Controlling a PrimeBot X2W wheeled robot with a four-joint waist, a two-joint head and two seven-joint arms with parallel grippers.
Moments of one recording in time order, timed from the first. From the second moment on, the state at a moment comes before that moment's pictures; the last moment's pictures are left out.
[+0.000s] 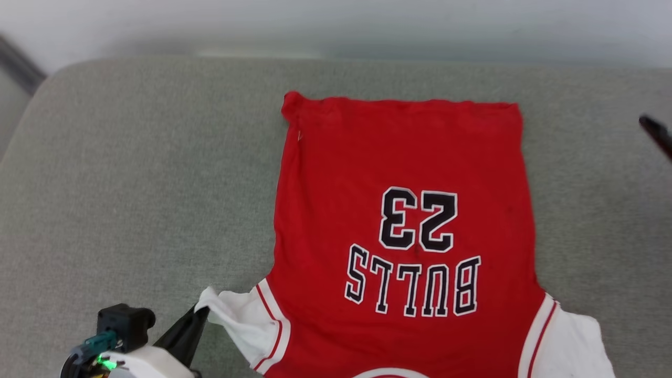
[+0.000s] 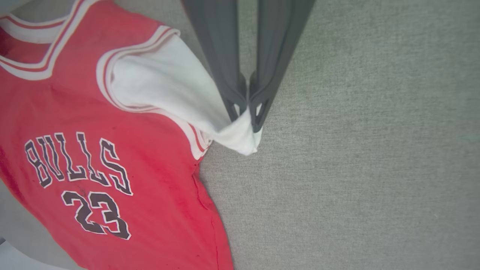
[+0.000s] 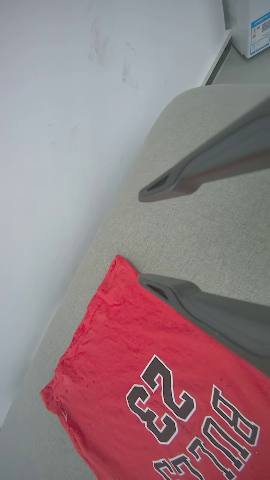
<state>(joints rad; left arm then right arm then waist) -0.19 0.89 -0.91 -0.09 -1.11 0.32 -0.26 -0.48 -0.87 0.26 -0.02 0.71 0.13 0.45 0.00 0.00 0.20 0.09</state>
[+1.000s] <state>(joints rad) -0.42 0.73 -0.91 -0.10 -0.92 0.27 -0.26 -1.08 -0.67 0.36 0.44 0.60 0.13 1.19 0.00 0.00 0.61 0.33</state>
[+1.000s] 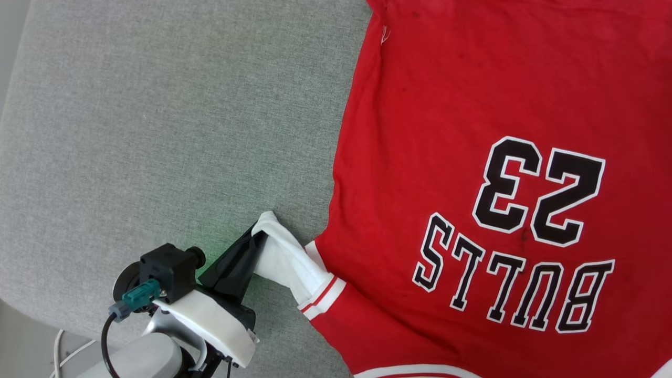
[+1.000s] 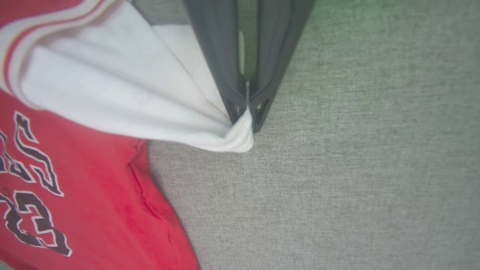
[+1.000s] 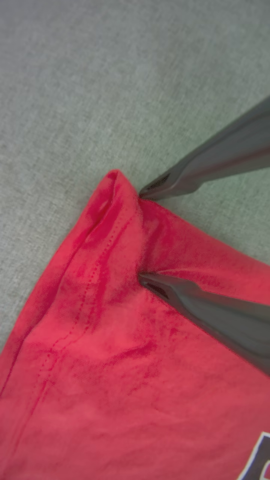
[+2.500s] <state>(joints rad) -0.13 0.81 -0.83 -0.09 -0.98 0.33 -0.26 0.04 -1.07 0.54 0.13 1.11 0.13 0.62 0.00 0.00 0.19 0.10</state>
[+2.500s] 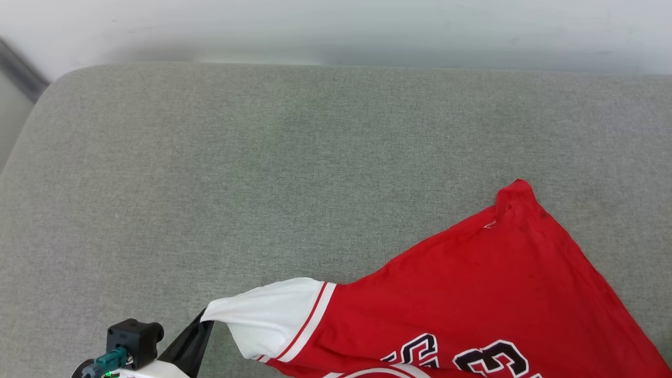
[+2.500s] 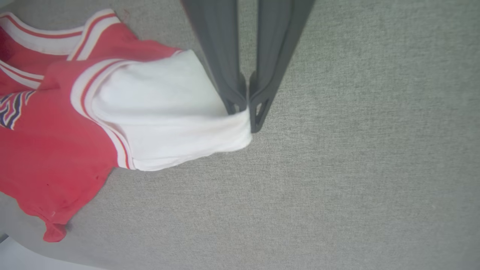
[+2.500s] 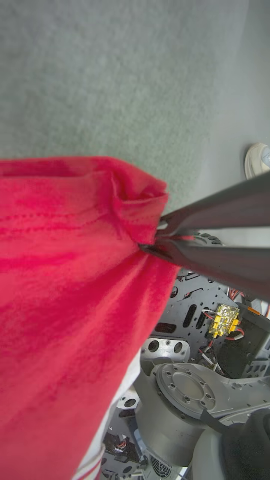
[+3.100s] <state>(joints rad) -0.18 0.80 -0.84 -0.11 -0.94 0.34 -0.24 -0.33 -1.07 0.30 -0.14 0.93 0.13 0.74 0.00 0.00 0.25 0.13</state>
